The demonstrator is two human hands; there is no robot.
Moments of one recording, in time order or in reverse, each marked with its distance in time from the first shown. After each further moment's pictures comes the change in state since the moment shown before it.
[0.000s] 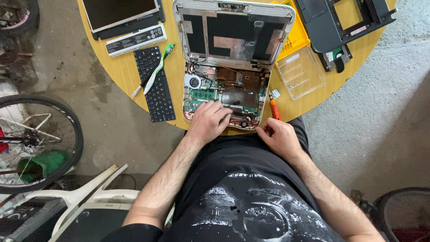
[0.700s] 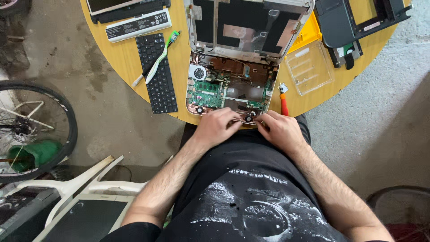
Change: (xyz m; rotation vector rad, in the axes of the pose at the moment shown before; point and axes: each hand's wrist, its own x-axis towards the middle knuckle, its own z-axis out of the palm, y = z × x) left_hand -0.027 0.029 -0.005 -0.343 -0.135 -0.167; right_hand 0.018 -0.025 -0.004 -0.411 0.056 -0.362
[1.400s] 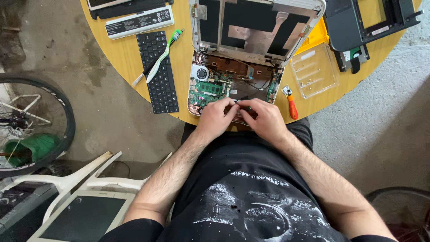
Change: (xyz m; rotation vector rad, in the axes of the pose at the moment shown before) left_hand 0.027 -0.017 -0.002 -0.059 -0.050 -0.493; right_hand 0.072 -0.033 0.018 0.482 0.056 0.094
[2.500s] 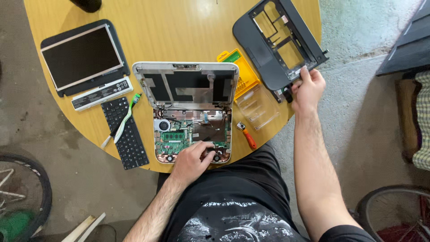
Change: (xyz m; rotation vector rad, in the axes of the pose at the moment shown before) left_hand 0.009 0.051 0.001 0.165 -0.015 0.339; right_hand 0.075 0.238 -0.209 0.706 1.070 0.616
